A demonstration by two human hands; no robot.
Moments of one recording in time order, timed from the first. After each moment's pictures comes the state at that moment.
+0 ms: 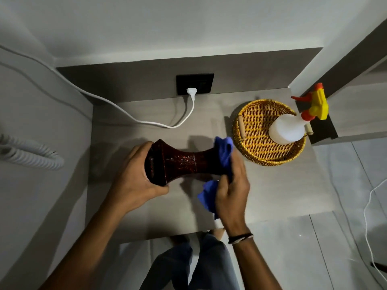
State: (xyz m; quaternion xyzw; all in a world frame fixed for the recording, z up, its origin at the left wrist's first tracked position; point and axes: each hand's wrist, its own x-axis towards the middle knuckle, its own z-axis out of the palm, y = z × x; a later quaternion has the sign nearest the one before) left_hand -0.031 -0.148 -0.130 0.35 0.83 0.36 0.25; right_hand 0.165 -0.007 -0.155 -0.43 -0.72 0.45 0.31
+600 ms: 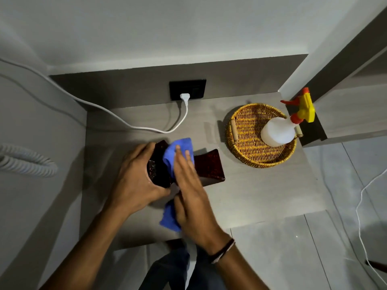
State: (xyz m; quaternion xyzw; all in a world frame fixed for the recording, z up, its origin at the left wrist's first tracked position) left_hand -0.020 -0.122 -0.110 0.41 0.83 0.34 0.17; right_hand 0.140 -0.042 -0.133 -0.21 -0.85 0.46 0.14
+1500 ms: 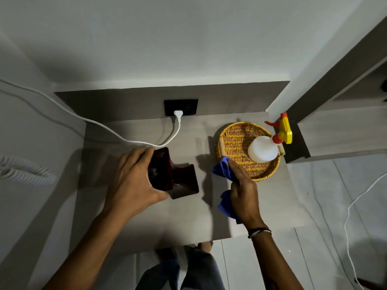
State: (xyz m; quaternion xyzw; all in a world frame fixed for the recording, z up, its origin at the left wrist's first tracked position) left_hand -0.006 -0.106 -0.073 0.40 0.89 0.14 0.14; right_hand 0.220 0.079 -0.169 -0.42 -0.81 0.37 0.17
